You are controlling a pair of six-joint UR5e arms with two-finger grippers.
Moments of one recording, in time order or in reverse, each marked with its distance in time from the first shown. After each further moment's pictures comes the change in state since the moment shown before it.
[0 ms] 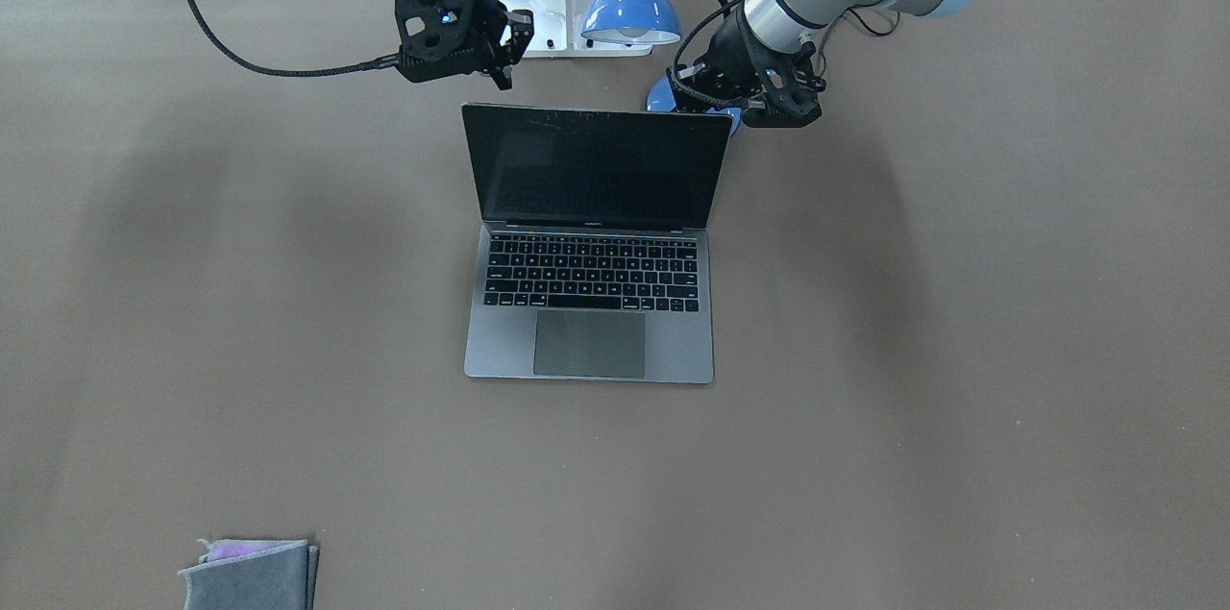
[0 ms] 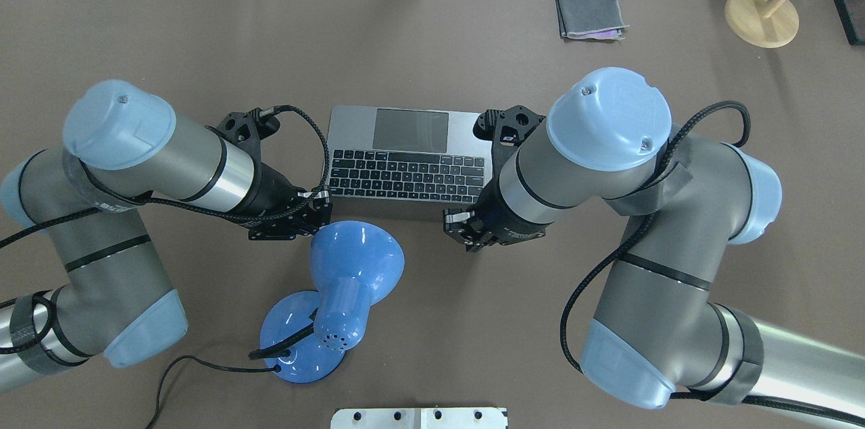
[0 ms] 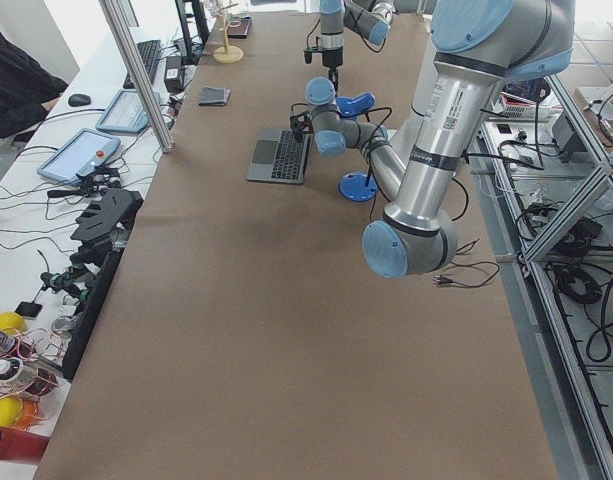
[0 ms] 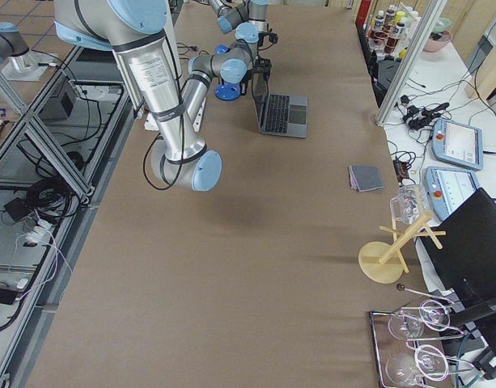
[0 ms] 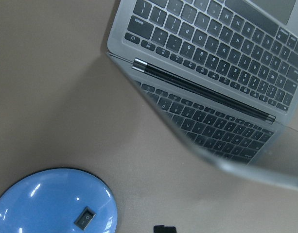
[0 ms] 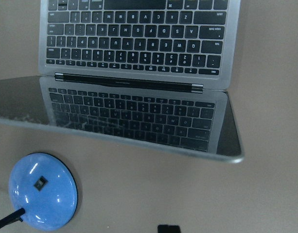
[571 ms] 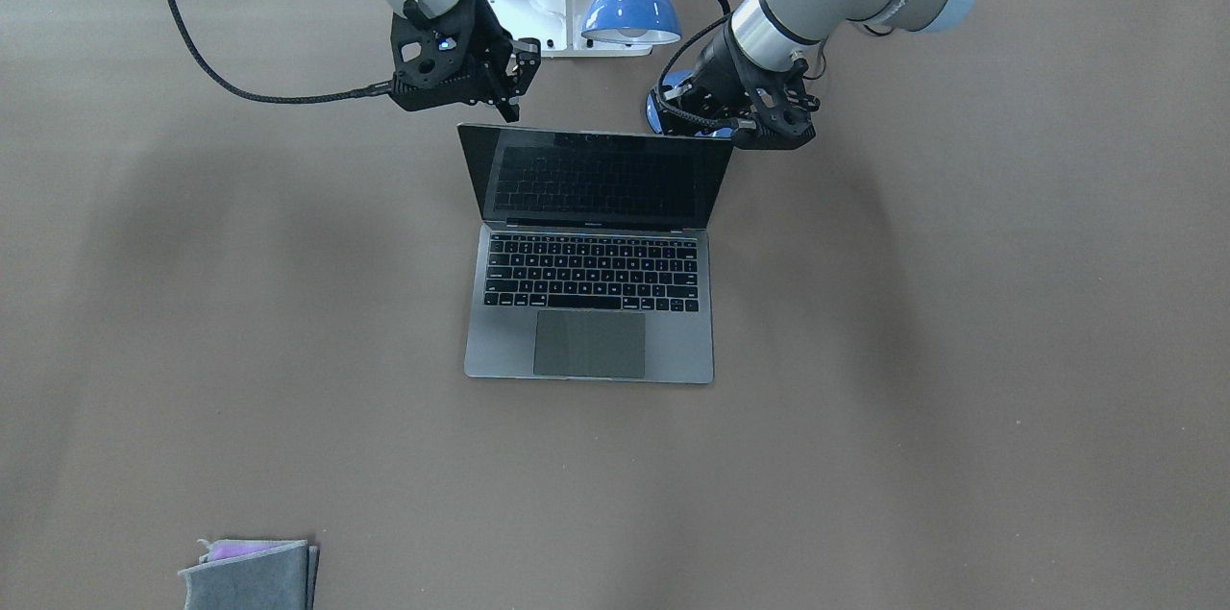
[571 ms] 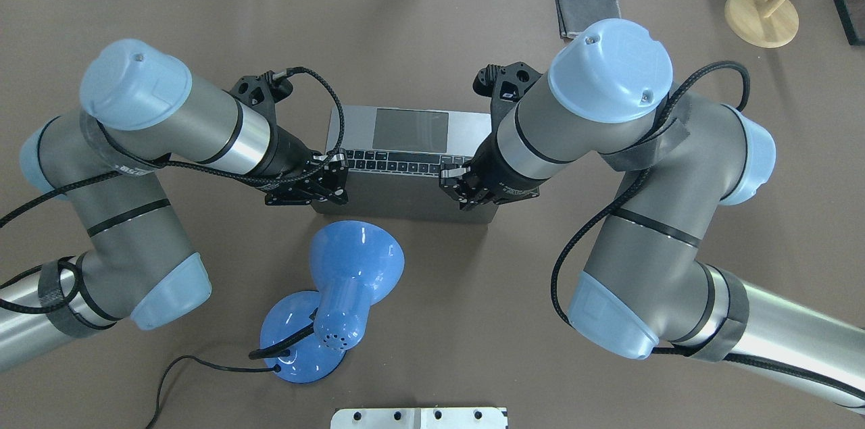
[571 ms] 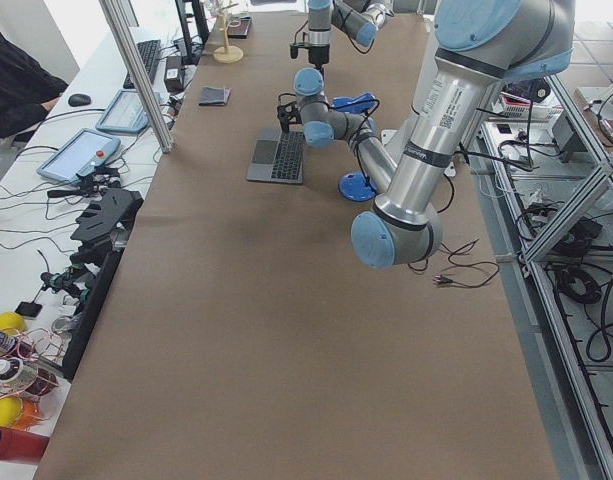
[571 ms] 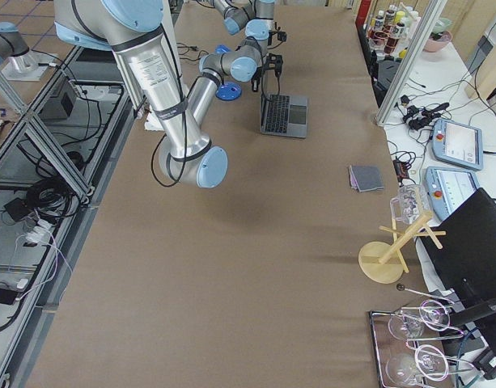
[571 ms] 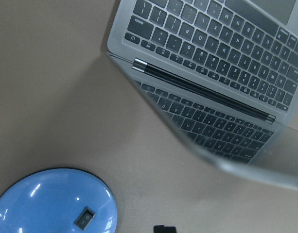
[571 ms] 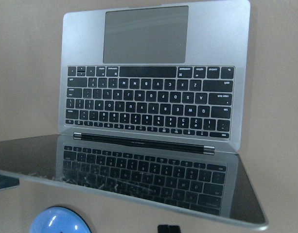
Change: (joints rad) left arm -0.058 -0.087 0.061 0.006 0.003 0.007; right arm 0.075 0.035 -0.043 0.041 0.008 0.001
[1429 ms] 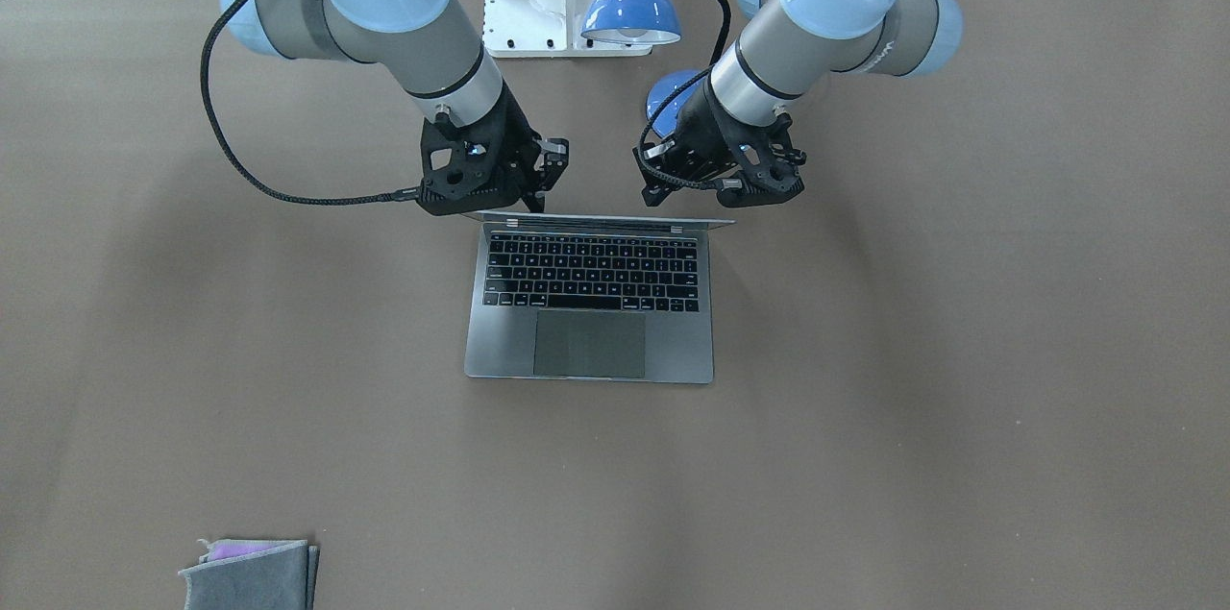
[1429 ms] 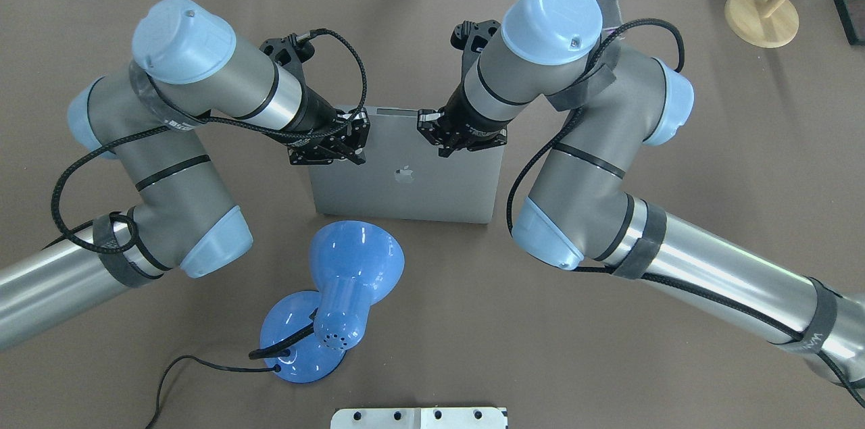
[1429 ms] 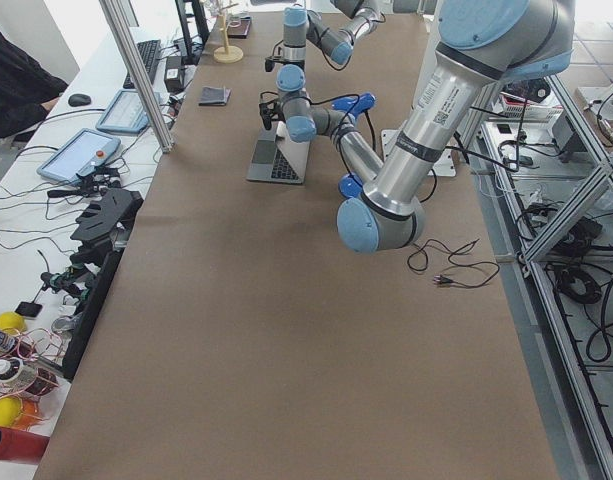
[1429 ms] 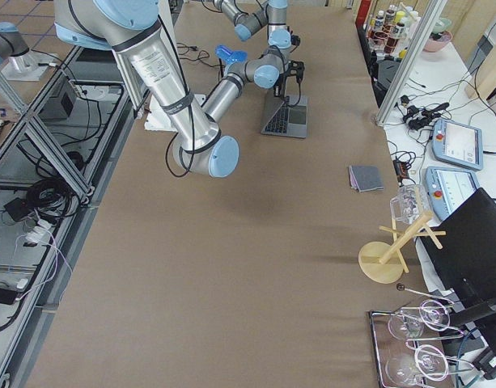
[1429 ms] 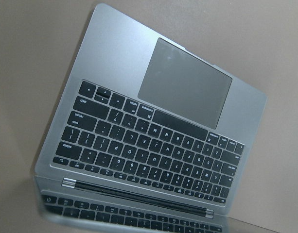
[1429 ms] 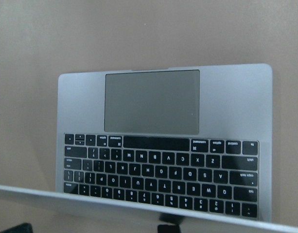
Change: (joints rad) left arm -0.038 -0.120 0.164 -0.013 0.021 0.003; right arm 0.069 0.137 -0.325 0.180 0.008 0.008
